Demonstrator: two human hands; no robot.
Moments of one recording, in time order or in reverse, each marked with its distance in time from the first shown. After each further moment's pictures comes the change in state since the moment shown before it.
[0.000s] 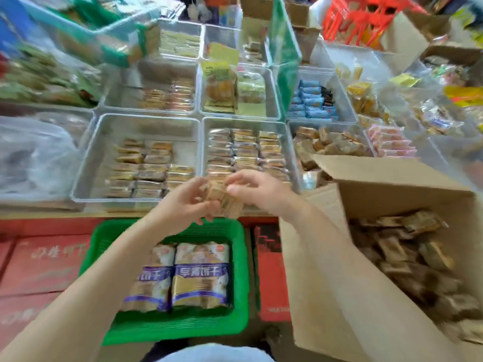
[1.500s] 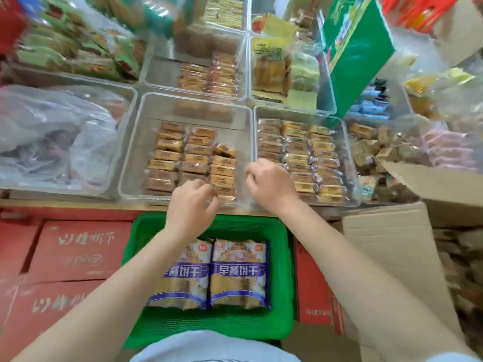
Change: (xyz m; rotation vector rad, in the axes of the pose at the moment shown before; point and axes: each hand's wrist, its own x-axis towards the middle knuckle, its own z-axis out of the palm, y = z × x) left_hand 0.036 -0.137 -0.093 0.652 0.388 0.141; right_hand 0.144 -0.015 0.112 -0.832 0.296 -0.147
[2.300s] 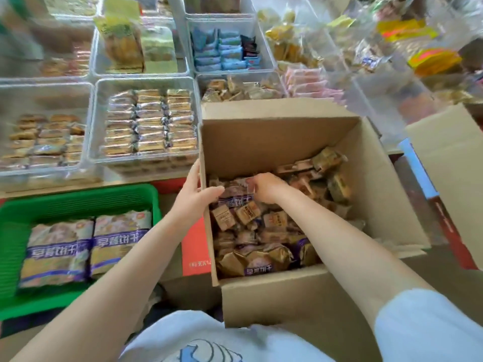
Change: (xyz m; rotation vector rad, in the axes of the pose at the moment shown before) left_hand -0.093 0.383 0.169 -0.846 -0.331 -0.235; right_hand -0.264 0.357 -0.040 0.122 -0.560 0.358
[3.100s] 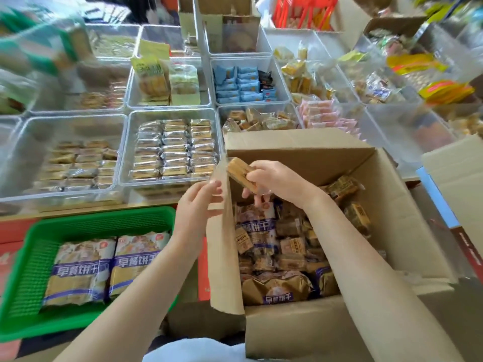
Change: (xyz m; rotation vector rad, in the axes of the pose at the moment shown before) left_hand -0.013 0.035 -0.018 -0.268 0.283 0.006; right_hand -0.082 -0.055 -0.087 0.801 0.068 -0.422
